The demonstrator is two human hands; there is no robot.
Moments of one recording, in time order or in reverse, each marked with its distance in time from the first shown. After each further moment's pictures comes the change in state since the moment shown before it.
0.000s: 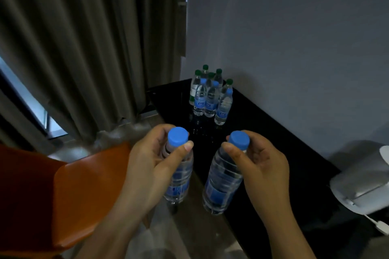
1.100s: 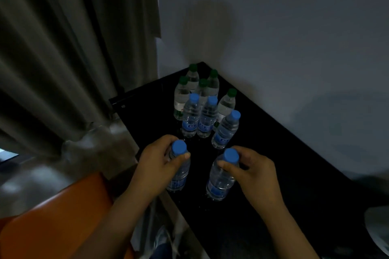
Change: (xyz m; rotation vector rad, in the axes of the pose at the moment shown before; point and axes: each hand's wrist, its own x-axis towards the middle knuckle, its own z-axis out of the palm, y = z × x) left_hand 0.301 -0.189 0.052 0.274 -0.303 -0.147; right_hand 0.246 0.192 0.037 -0.284 -0.084 0.285
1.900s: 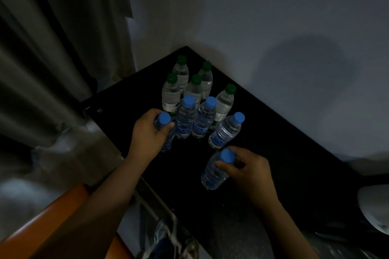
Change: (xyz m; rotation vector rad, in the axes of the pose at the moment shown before) left_hand 0.150 -0.086 0.005 0.126 0.069 0.022; right_hand 0.056 0.027 0.034 -0.272 0.000 0.118
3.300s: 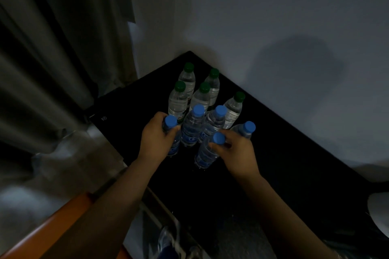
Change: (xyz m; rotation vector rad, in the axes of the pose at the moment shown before) left_hand 0.027 -0.017 0.007 -0.037 -0.017 -0.047; right_hand 0.081 0.001 0.044 -0.072 0.086 0.041
